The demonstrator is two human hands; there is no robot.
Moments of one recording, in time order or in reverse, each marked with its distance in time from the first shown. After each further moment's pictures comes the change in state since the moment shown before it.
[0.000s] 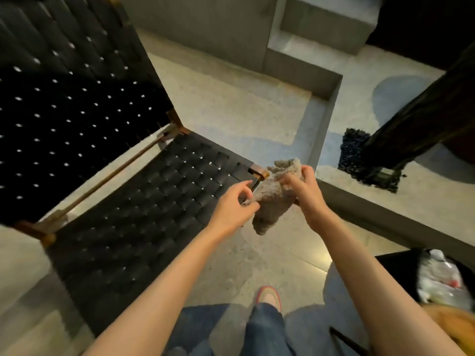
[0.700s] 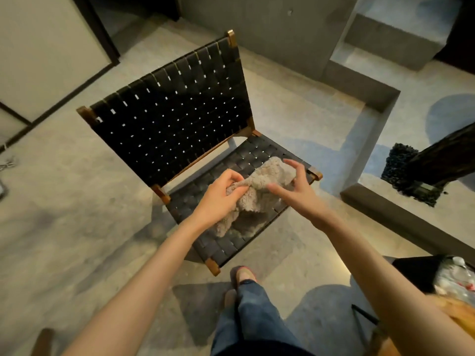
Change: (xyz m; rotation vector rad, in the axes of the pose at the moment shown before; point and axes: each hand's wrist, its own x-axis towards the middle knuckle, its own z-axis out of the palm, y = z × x) left_hand -0.202 0.089 -0.258 0.029 0.124 0.007; right_hand -0.197 -0.164 0.141 -0.221 -0.444 -0.083
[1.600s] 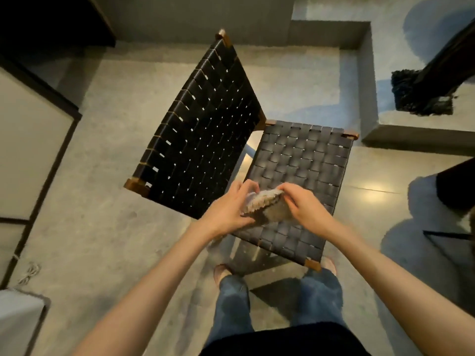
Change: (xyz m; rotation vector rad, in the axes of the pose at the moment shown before) left_hand 0.086 -0.110 -0.253 0.639 -0.632 0.328; right_hand 0.093 -0.044 0.249 -0.409 0.273 -0.096
